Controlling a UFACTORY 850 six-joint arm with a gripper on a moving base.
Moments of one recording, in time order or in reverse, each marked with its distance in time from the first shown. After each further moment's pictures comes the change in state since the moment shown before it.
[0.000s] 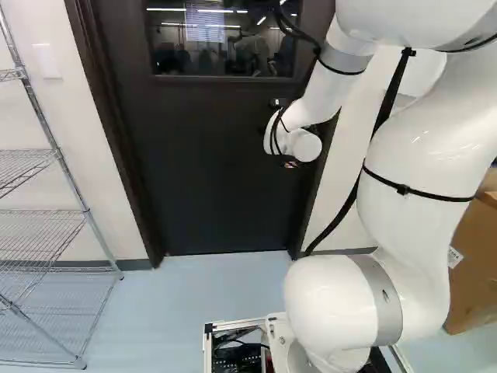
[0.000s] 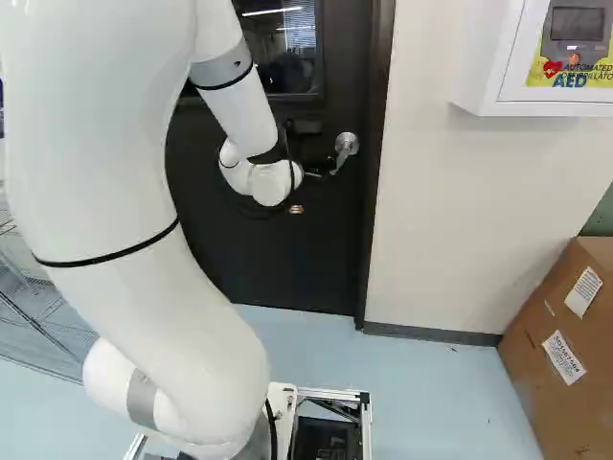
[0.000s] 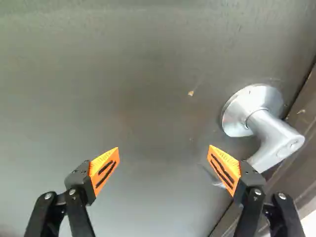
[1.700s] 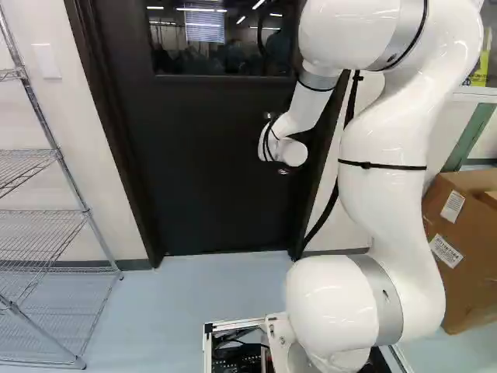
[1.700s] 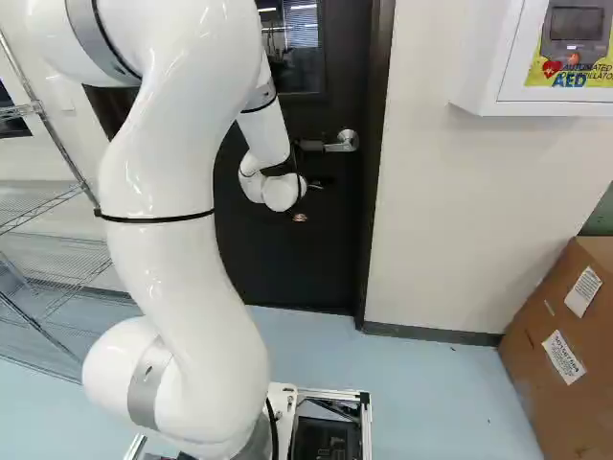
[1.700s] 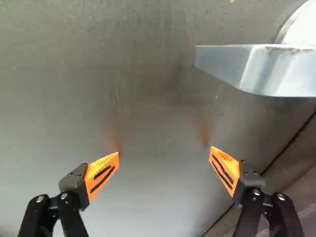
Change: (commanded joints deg) arm 1.2 -15.1 -10.1 0.0 1.6 0.0
